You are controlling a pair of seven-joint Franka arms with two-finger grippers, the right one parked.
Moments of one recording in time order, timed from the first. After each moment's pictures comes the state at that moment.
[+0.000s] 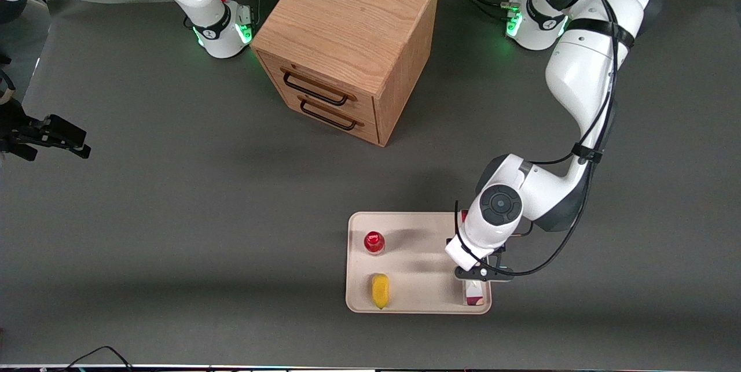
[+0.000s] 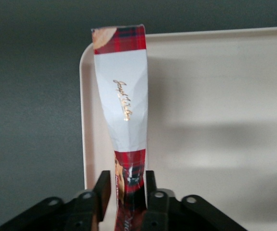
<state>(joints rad) -0.17 0.93 -0.35 -1.20 0.44 2.17 -0.57</state>
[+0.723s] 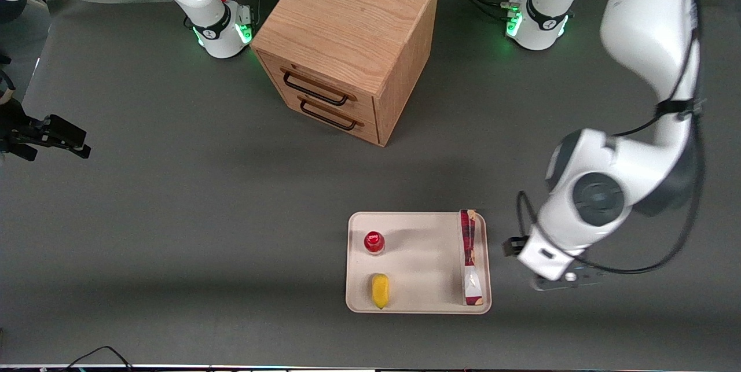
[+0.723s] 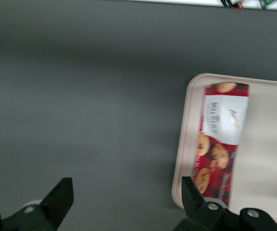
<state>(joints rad) -0.03 0.66 -0.30 -1.16 0.31 1.84 -0.46</state>
